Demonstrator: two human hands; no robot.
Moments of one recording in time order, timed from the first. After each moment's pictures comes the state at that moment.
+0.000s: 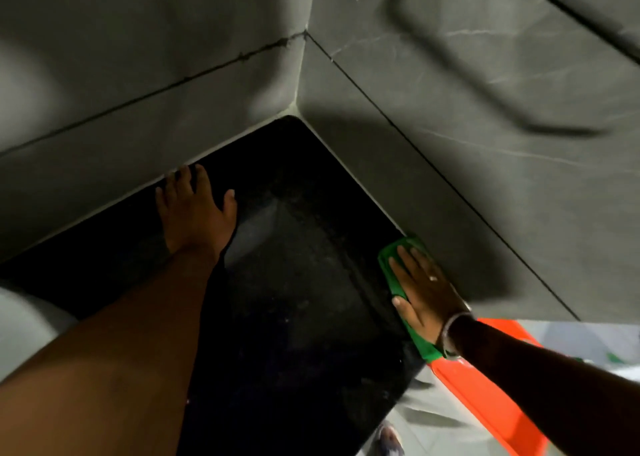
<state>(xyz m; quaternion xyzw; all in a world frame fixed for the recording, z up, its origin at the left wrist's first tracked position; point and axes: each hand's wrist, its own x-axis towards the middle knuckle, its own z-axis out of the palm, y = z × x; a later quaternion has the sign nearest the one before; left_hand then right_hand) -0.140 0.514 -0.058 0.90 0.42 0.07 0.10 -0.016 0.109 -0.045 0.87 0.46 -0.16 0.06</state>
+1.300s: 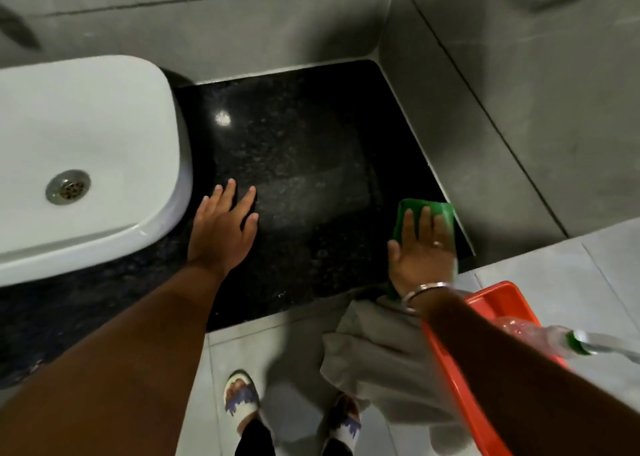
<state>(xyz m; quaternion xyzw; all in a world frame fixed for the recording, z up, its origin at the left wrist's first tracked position) -0.352 0.296 -0.072 0.88 0.46 0.08 0.05 -0.089 0.073 -0.062 0.90 0.44 -0.03 0.00</state>
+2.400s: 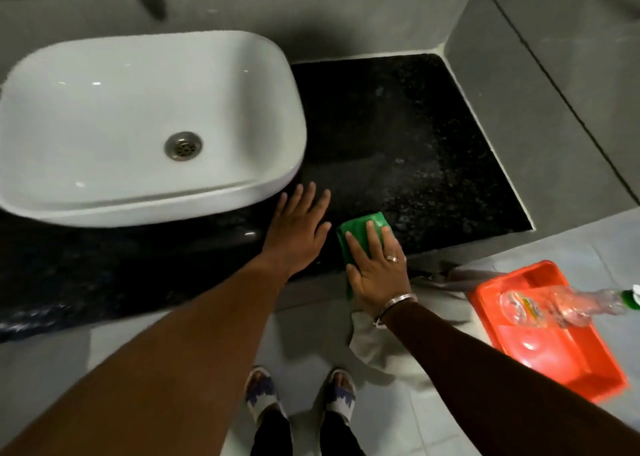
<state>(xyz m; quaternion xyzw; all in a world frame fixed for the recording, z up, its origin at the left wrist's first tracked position) -0.447 0.257 -0.045 0.92 0.36 0.02 0.14 -0.317 0.102 -0.050 0.82 0.56 -0.10 -0.01</state>
